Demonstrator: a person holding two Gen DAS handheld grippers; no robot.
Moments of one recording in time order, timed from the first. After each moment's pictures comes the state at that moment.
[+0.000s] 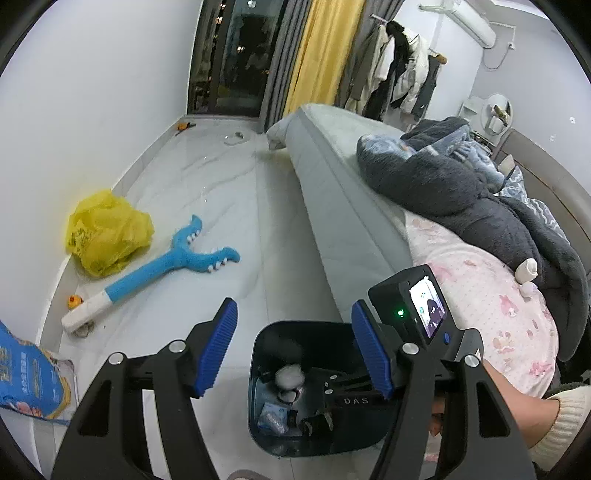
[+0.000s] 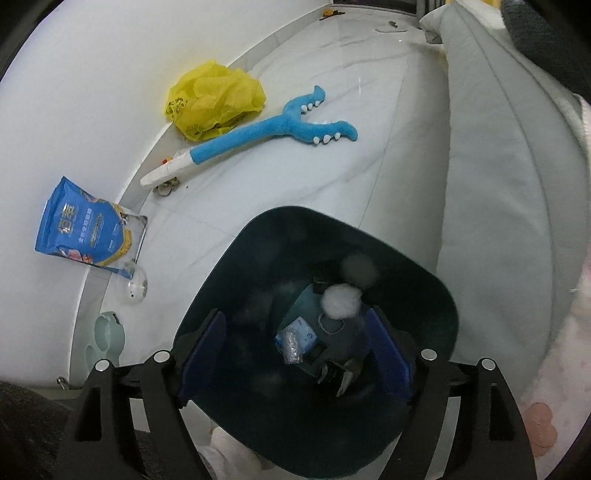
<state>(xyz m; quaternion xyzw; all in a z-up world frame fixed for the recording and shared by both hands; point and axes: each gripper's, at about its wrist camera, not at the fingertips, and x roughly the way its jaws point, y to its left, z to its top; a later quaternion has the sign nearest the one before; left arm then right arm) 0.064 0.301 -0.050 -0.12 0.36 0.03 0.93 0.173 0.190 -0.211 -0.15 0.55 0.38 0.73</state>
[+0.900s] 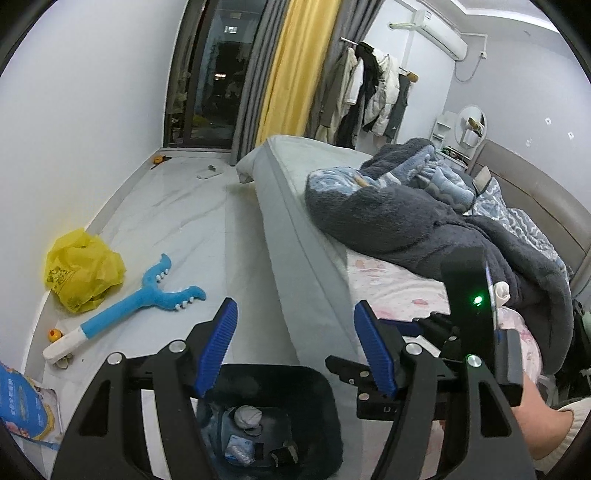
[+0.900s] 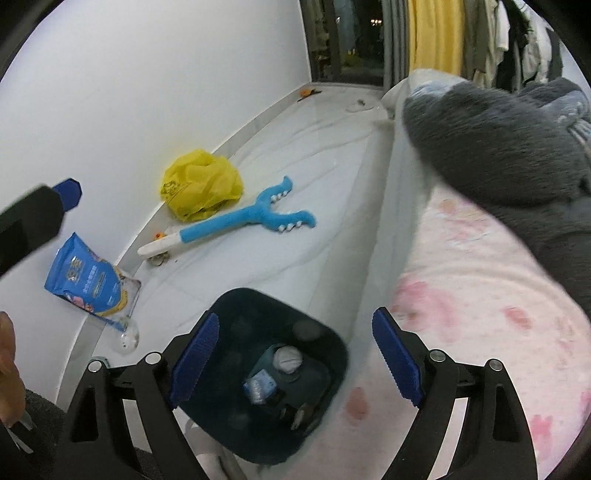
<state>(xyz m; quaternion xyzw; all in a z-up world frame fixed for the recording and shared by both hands) 0.093 0.235 -0.012 -0.11 0.30 0.00 0.95 0.190 0.097 -0.104 -0.12 0.42 0.37 0.82</state>
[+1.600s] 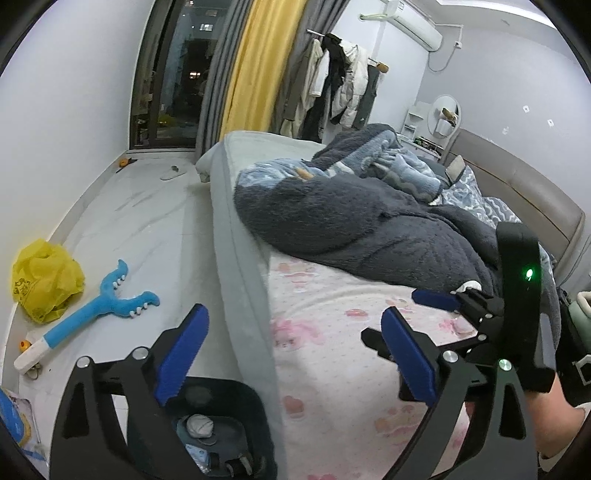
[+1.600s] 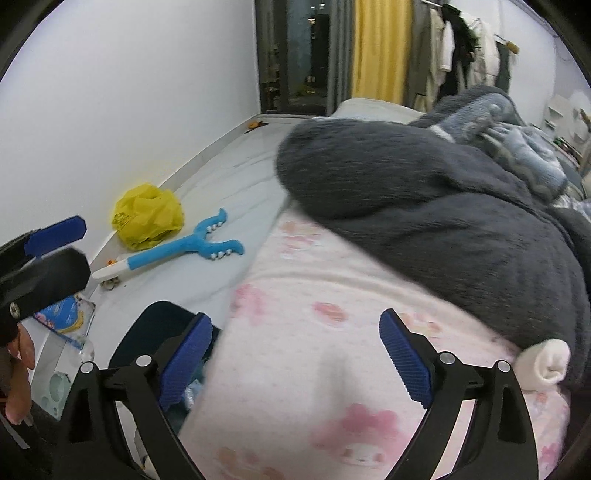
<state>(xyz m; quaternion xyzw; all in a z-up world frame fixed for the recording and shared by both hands) 0.138 0.144 -0.012 -0.11 0.30 -0.05 0.95 0.218 -0.026 -0.068 -0.11 0.36 0.29 0.88</state>
